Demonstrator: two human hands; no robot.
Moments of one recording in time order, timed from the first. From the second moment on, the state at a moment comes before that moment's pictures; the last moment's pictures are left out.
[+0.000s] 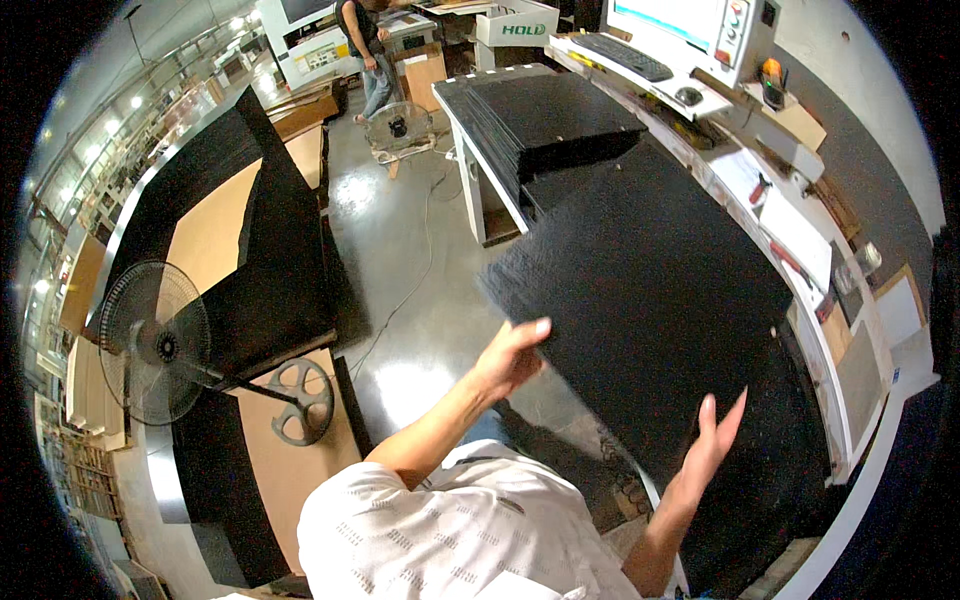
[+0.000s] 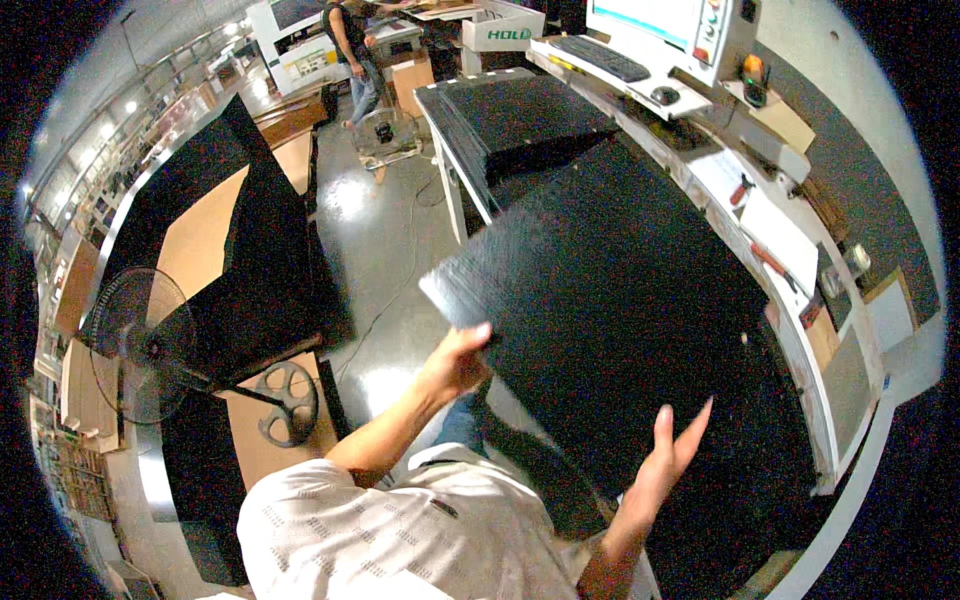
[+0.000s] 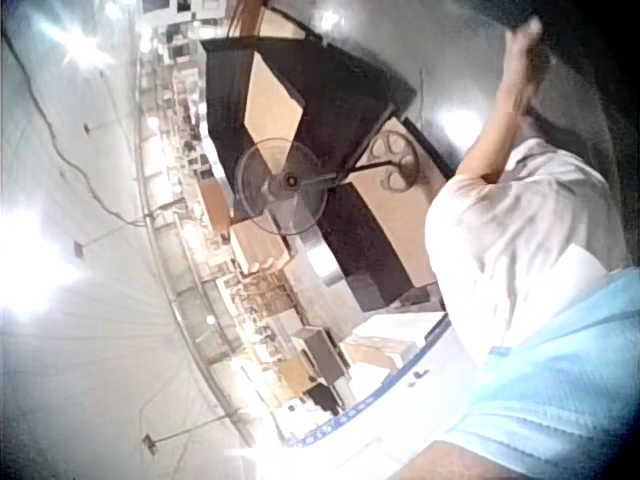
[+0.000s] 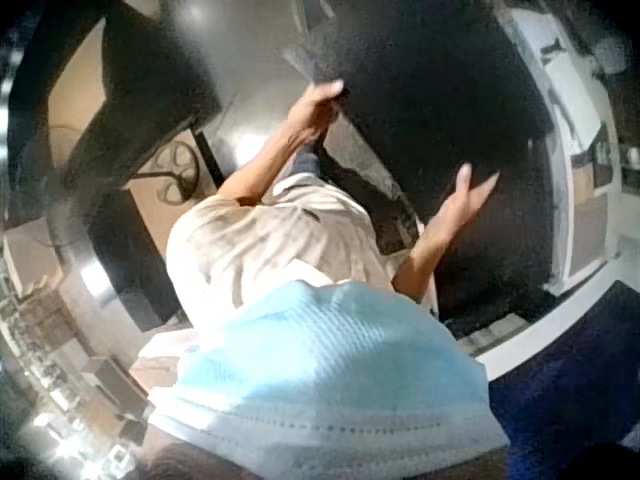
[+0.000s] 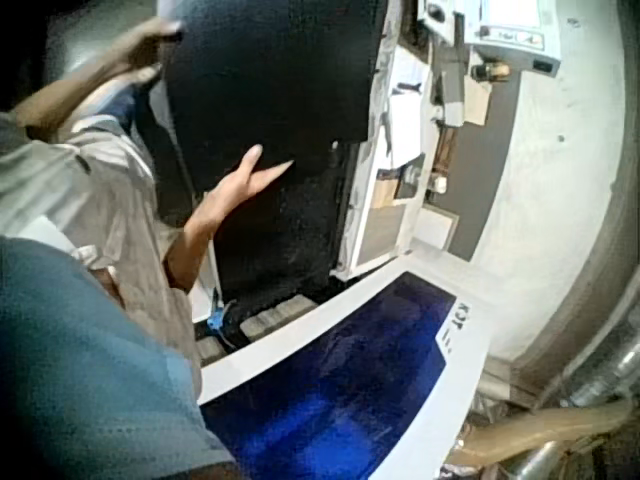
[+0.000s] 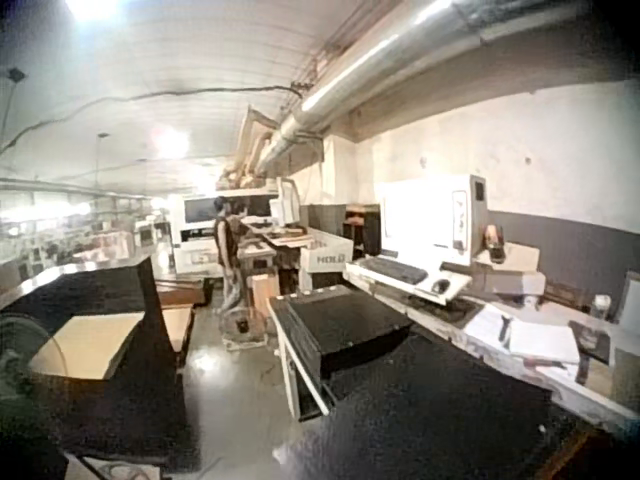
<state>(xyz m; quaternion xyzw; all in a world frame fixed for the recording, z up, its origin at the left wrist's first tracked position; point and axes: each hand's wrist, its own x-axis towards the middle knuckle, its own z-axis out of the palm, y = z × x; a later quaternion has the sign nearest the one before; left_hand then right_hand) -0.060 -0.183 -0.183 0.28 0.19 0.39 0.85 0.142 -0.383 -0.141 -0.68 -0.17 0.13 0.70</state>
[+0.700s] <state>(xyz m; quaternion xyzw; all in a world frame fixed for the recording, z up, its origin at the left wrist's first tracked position) 0.053 0.507 -0.248 0.63 0.49 0.44 0.42 0.241 0.222 -0.209 -0.62 -0.09 0.20 0.75</state>
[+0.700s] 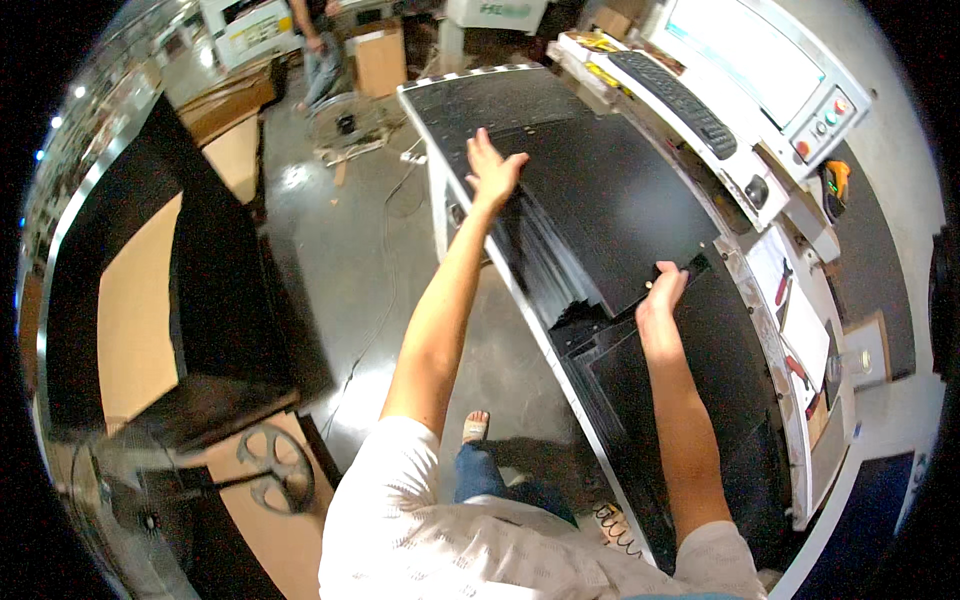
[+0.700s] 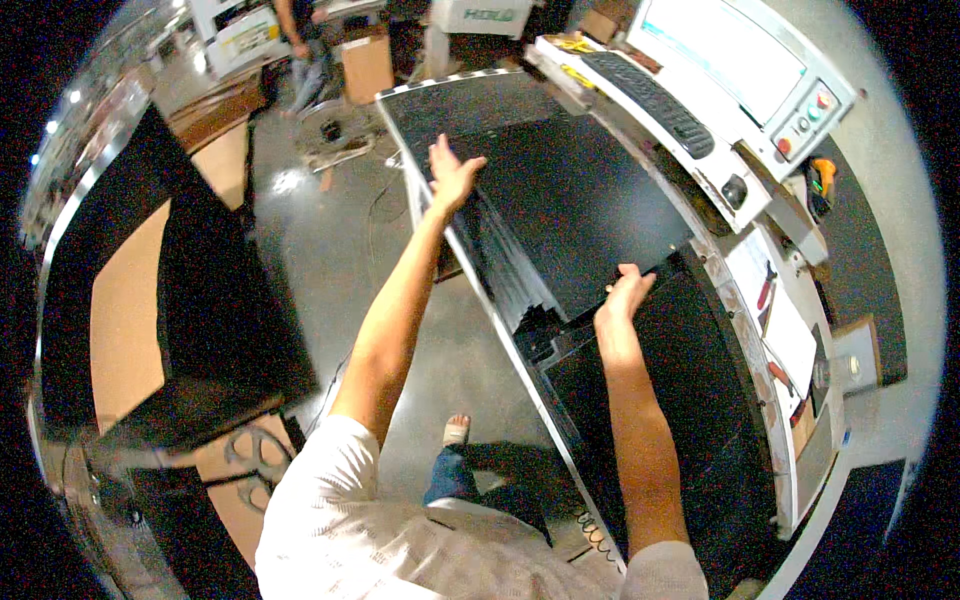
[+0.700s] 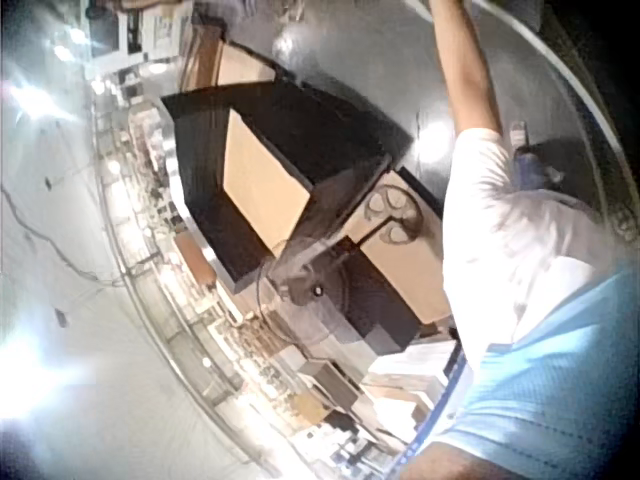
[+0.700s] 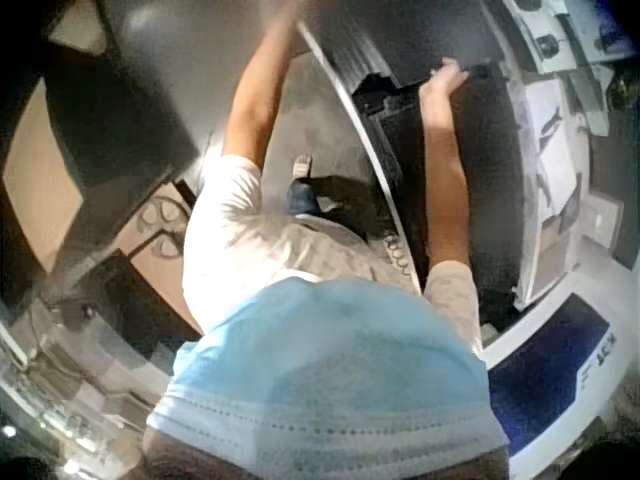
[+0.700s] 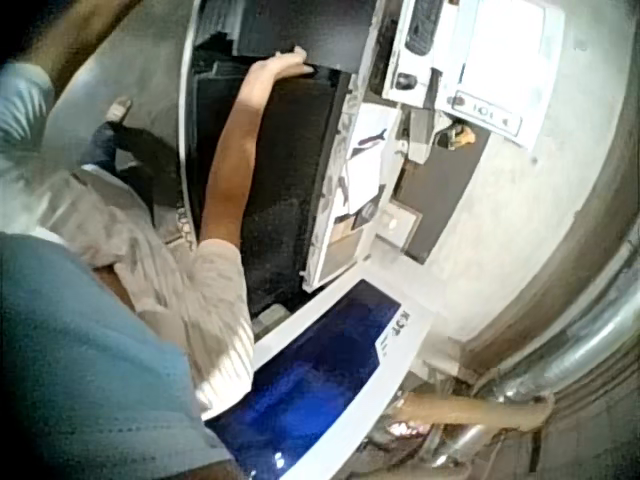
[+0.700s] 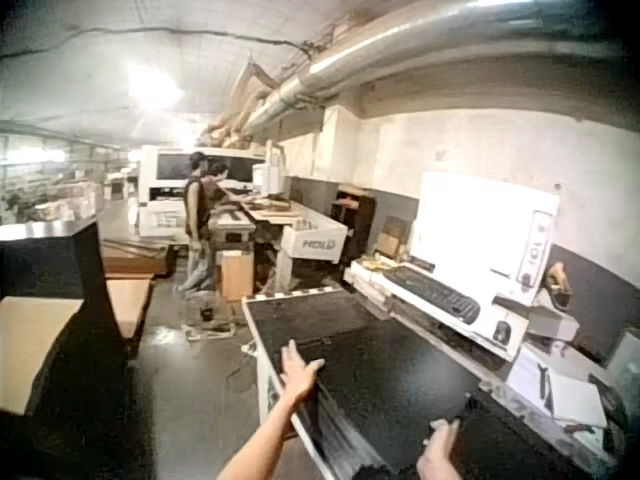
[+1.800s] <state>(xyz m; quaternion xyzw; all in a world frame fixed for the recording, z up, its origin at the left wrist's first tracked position) 0.079 0.580 -0.257 0.41 0.39 0.71 0.43 0.488 0.304 -0.251 -0.59 -0.03 0.13 0.79</state>
